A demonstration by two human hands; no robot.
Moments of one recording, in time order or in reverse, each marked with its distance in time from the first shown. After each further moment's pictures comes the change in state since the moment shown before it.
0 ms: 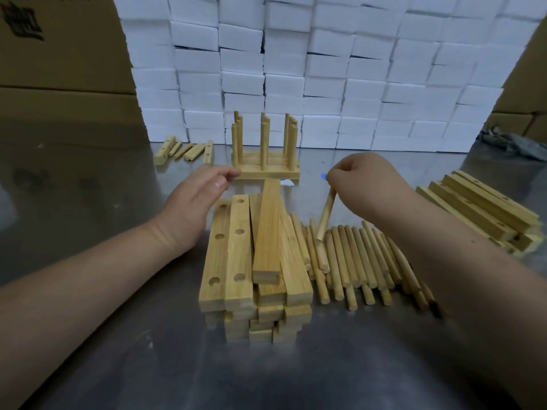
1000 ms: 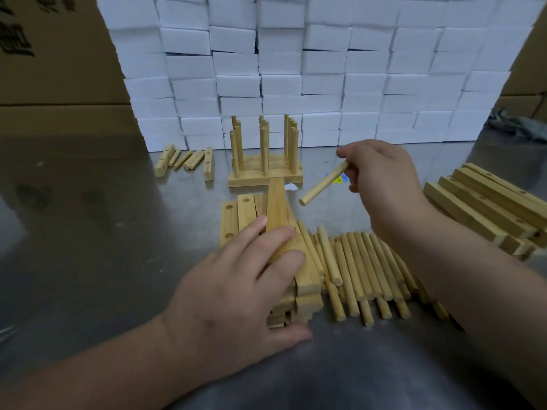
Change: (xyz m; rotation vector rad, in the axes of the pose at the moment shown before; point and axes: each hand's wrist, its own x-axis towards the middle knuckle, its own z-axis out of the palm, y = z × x) left_hand -0.063 0.054 0.021 0.789 -0.132 0.520; right_hand 0.002 -0.008 0.007 0.732 0.215 0.091
